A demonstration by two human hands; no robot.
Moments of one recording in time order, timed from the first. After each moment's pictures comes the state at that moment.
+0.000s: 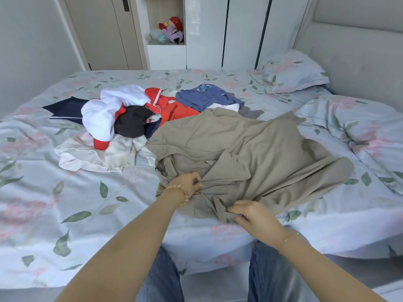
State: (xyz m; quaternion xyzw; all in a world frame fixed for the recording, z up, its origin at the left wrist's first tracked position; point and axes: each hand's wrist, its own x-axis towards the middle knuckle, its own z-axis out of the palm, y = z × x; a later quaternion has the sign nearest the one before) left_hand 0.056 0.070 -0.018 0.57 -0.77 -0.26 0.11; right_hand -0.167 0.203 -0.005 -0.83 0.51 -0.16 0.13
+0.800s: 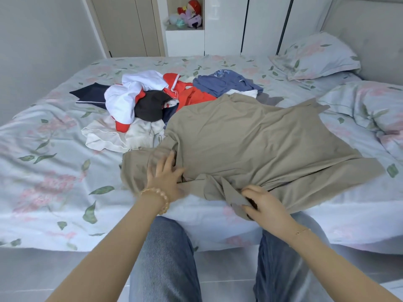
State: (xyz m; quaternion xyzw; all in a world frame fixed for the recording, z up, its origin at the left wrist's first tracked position) left_hand 0.136 0.150 0.003 0.63 -0.77 -0.04 0.02; right_hand -0.154 0.227 -0.007 -0.80 0.53 -0.23 0.17
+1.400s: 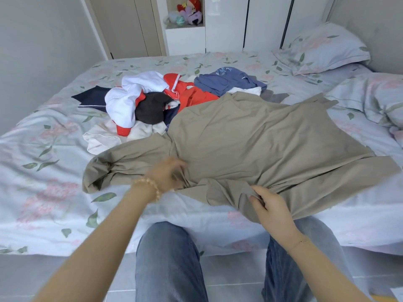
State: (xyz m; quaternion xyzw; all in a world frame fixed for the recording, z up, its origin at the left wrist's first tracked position) left_hand 0.158 0.118 0.024 0.59 -0.78 -0.17 0.10; right_hand -0.144 0.225 -0.016 -0.69 0.58 -0.37 0.19
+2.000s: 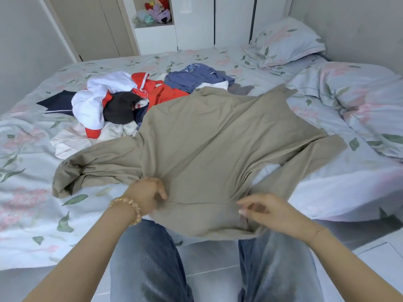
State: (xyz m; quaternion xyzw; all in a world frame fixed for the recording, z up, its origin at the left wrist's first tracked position) left_hand 0.118 0.178 0.020 0.53 -0.84 -0.11 -0.04; right_hand -0.224 0.289 0.017 -0.68 0.58 -0.21 0.40
